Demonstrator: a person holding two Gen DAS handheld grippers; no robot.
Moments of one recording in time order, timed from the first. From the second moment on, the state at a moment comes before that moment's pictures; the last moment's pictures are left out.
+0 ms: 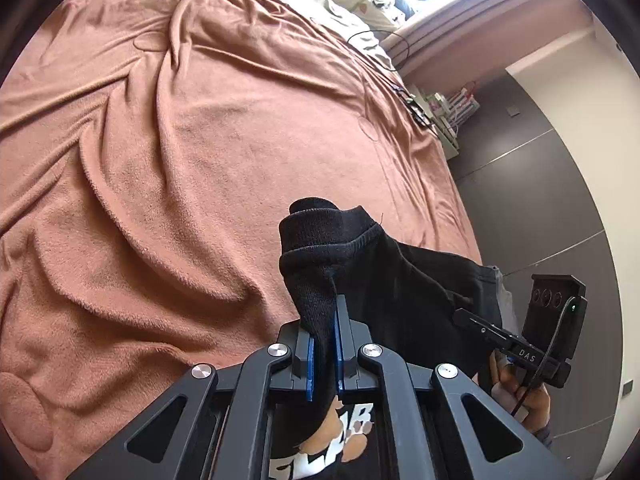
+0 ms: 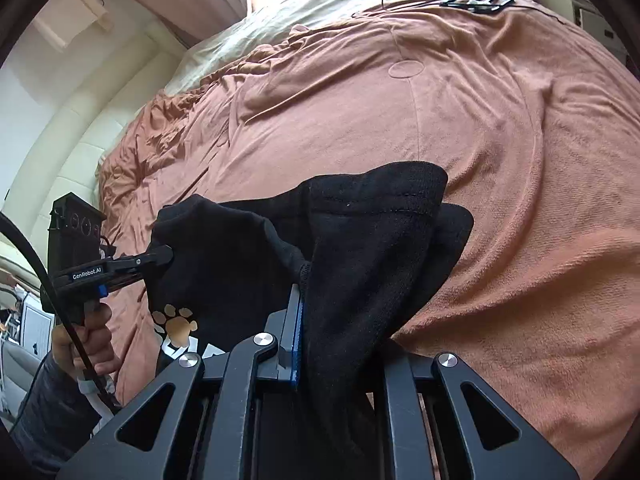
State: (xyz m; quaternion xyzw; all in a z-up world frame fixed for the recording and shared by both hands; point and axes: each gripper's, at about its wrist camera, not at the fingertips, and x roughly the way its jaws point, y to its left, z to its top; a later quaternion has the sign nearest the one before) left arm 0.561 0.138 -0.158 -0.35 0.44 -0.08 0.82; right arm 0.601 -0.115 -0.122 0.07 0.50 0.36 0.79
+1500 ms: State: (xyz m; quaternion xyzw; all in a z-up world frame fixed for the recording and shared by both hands) left arm 0.374 0.067 0.054 -0.30 0.29 -0.19 0.89; right arm 0.303 -0.240 0.055 0.05 0.30 0.33 0.89
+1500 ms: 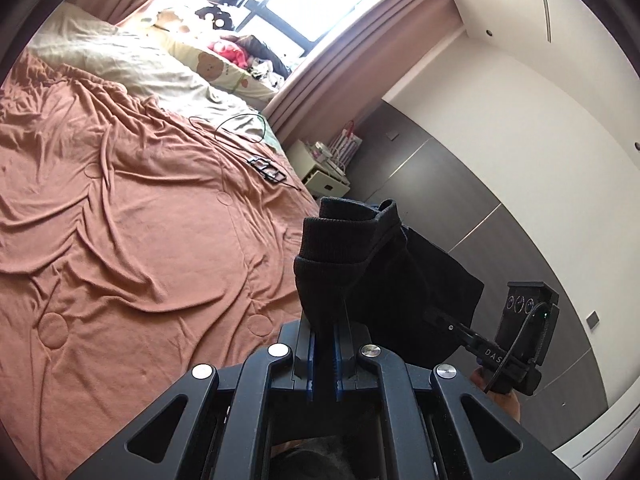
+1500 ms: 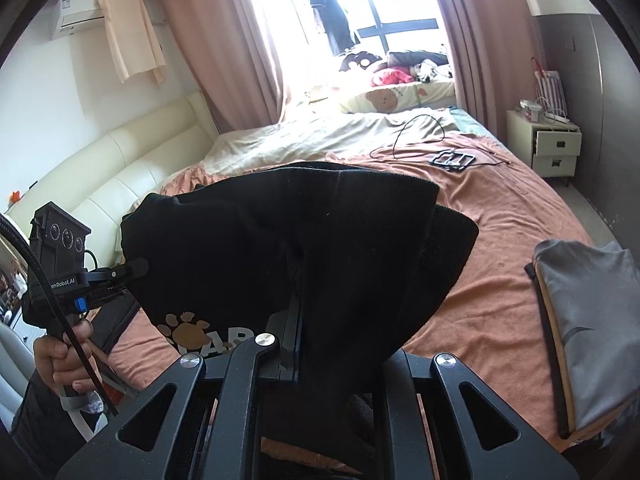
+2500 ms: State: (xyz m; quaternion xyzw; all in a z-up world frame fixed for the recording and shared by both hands) left arm 0.447 -0.155 0.149 -0.20 0.30 -0.35 0.86; right arm 0.246 -0.374 0.115 0.03 0.22 0.17 0.96
